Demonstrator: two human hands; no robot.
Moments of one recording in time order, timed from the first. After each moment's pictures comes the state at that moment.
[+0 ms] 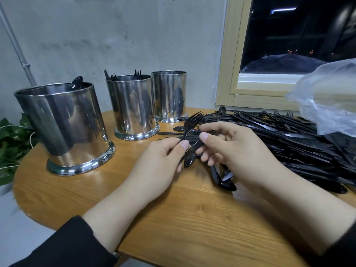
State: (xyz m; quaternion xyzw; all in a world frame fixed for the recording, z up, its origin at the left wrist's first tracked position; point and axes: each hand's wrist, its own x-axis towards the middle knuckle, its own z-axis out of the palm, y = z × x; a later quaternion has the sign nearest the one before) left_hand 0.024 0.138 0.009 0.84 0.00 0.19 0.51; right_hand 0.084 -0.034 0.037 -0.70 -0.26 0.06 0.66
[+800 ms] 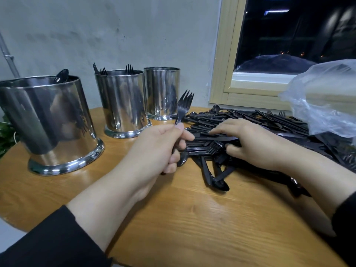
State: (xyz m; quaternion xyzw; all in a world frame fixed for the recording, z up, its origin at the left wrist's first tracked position) left_hand 0.029 0.120 0.034 0.70 0.05 0.12 0.71; right_hand 0.155 -0.086 0.043 -0.90 -0.40 -0.07 0.14
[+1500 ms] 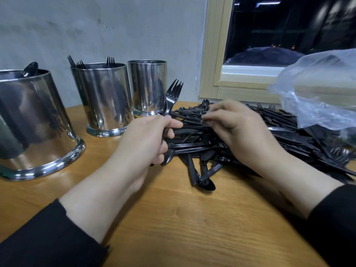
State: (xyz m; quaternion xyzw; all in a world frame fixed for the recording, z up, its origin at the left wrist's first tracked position) left_hand 0.057 0.110 0.033 0.70 0.08 0.16 0.70; right_hand 0.159 -0.083 0.027 -0.80 -0.43 -0.33 0.26
